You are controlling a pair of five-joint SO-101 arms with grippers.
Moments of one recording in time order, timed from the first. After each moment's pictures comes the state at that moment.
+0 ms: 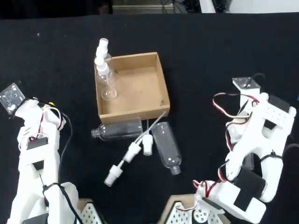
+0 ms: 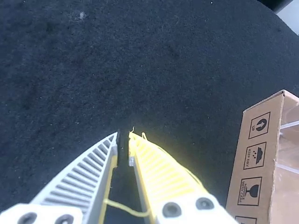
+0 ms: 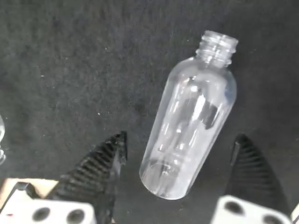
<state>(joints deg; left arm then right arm) -24.0 -39.3 73.1 8.3 19.6 33.4 -7.2 28.6 78.5 39.0</state>
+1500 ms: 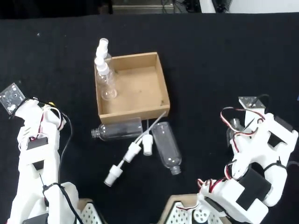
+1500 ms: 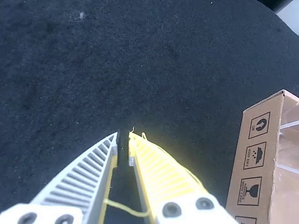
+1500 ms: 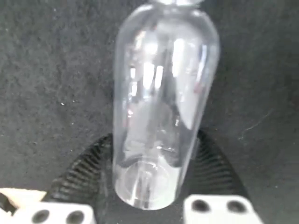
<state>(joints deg) -24.0 -39.3 73.1 8.3 19.6 42.4 -5.5 41.6 66.2 45.1</state>
